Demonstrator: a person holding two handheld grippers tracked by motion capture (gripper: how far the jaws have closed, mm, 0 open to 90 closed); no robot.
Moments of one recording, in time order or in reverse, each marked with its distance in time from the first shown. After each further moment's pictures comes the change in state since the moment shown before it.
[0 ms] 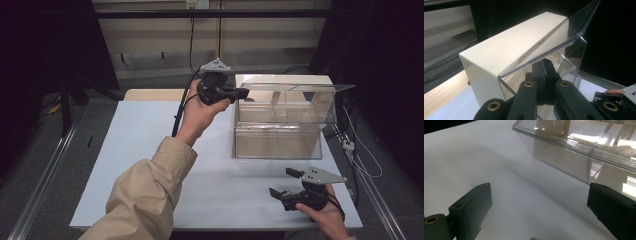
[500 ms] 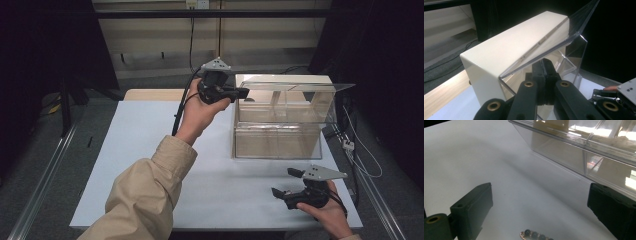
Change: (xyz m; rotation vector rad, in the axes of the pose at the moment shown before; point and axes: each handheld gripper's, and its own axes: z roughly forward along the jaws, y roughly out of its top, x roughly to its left) left arm 0.000 0.002 0.000 0.006 0.002 0.001; right arm -0.011 0.001 -0.003 0.058 0.020 0.011
